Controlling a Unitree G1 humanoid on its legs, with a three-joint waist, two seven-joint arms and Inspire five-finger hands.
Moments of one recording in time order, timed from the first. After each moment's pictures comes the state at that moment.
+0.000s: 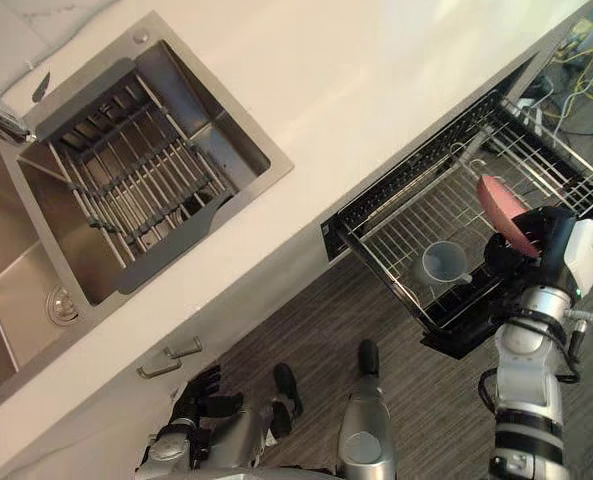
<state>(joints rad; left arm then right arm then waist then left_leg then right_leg) 0.08 0.04 -0.01 0.86 -0.01 -0.12 0.13 -0.16 -0.51 -0.40 0.28 -0.33 -0.02 -0.33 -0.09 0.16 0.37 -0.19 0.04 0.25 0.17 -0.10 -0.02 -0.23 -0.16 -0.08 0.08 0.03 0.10</state>
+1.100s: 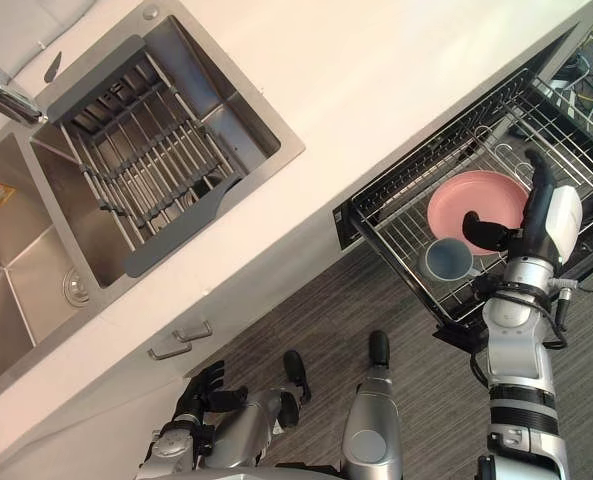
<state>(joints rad) 0.07 0.04 -0.03 0.86 -0.02 -0.12 0.13 -0.19 -0.50 -0.32 0.12 -0.30 -0.03 -0.33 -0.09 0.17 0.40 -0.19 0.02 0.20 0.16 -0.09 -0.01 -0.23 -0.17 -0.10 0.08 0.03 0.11</state>
